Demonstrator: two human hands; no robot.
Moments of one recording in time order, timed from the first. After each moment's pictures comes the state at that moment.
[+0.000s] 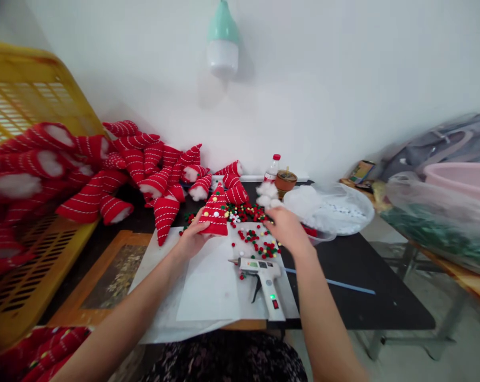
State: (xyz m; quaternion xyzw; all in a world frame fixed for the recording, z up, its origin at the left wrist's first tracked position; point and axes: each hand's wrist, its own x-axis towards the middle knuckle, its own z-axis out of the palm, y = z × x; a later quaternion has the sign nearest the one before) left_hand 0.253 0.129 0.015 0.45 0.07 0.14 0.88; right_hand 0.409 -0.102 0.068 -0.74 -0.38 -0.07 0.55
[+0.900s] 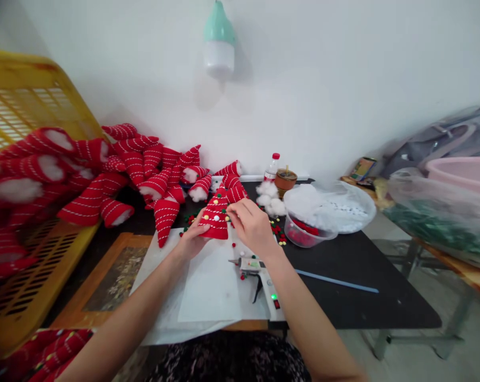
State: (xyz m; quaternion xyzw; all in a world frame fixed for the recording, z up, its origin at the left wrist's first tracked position) left_hand 0.252 0.131 0.012 0.45 0.05 0.12 0.88; right_hand 0.354 -0.046 0.080 -0.65 -0.57 -0.29 0.41
